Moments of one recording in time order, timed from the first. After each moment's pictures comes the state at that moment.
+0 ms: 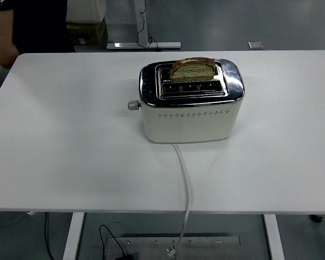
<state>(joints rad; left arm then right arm) -1.26 0.76 -0.27 -0.66 -0.11 -0.50 -0.12 0.02 0.00 0.43 0.09 -0.31 0.07 0.02</state>
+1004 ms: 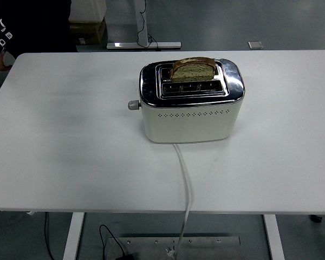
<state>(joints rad) -0.97 0.64 -0.48 -0.57 -0.31 -0.42 -0.15 0.02 0.00 0.43 0.09 -0.31 0.07 0.02</state>
